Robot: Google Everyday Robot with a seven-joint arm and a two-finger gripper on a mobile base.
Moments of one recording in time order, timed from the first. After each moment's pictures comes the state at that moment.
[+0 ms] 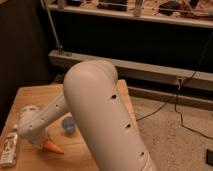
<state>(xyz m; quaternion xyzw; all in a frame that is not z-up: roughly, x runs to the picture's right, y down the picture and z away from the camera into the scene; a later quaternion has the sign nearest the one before) -0.345 0.276 0.767 -0.32 0.00 0.26 0.91</state>
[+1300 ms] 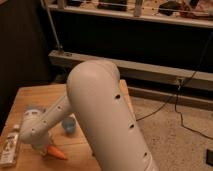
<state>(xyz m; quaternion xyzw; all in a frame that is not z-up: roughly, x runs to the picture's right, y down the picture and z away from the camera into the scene) -0.318 0.310 0.755 -0.35 0.04 0.26 0.90</state>
